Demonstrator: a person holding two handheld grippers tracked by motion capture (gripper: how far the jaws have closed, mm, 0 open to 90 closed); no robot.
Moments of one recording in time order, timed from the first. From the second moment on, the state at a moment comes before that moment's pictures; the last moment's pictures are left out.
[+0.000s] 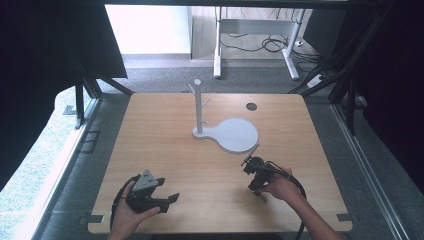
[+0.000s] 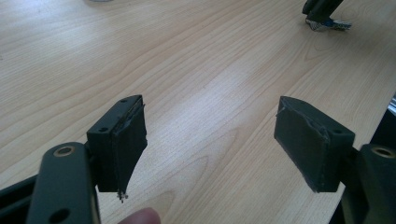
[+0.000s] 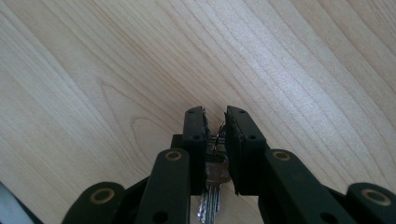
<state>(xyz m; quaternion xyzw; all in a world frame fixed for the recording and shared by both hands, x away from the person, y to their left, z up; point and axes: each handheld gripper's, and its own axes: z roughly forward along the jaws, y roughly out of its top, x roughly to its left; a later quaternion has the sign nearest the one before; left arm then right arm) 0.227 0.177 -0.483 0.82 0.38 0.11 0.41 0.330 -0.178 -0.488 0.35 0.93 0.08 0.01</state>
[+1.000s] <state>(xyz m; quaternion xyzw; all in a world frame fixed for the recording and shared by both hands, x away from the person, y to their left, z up) 0.228 0.181 -0.483 0.82 0.38 0.11 0.41 0.329 -0.184 -0.479 0.33 0.94 0.05 0.00</state>
